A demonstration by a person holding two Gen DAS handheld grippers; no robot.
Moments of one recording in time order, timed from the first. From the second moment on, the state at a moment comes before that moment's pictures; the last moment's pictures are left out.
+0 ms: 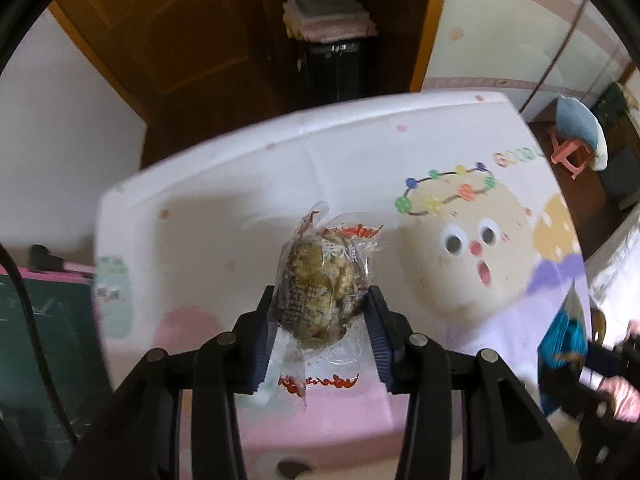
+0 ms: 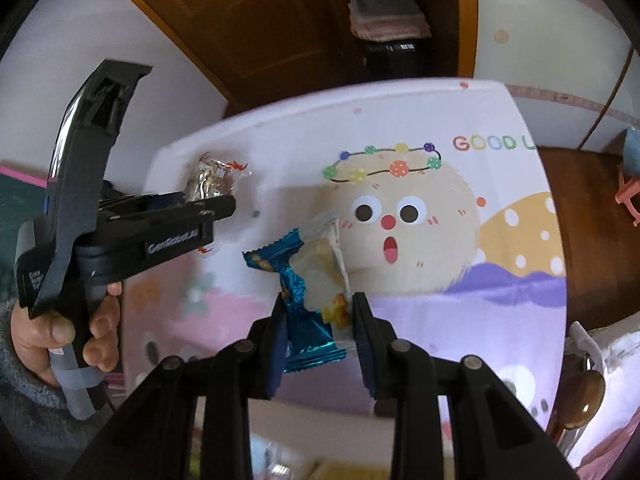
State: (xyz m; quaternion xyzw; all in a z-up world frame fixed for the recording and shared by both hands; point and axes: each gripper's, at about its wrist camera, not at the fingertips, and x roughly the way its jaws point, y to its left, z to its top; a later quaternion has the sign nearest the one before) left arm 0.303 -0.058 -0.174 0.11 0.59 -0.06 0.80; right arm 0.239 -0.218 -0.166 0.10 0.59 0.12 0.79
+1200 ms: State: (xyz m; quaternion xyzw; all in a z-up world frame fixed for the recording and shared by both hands) left arm -0.009 -0.057 -0.046 0.07 0.53 -0.05 0.84; right arm 0.003 -0.225 -0.060 0.05 0.53 0.15 0.84
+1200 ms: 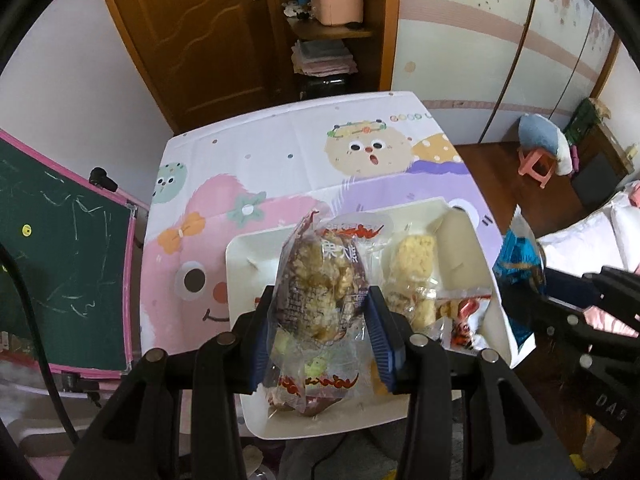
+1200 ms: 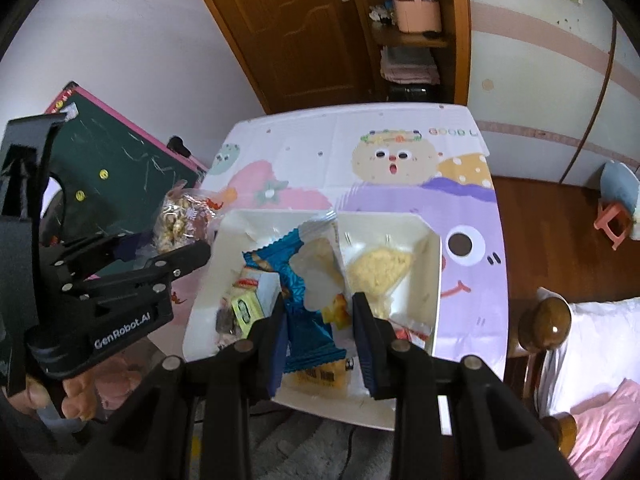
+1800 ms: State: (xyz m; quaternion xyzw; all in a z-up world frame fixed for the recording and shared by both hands) left arm -0.023 -0.029 -0.063 0.06 0.54 -0.02 0.84; right arm 0.001 -0.221 -0.070 0.06 0.55 0.12 0.83
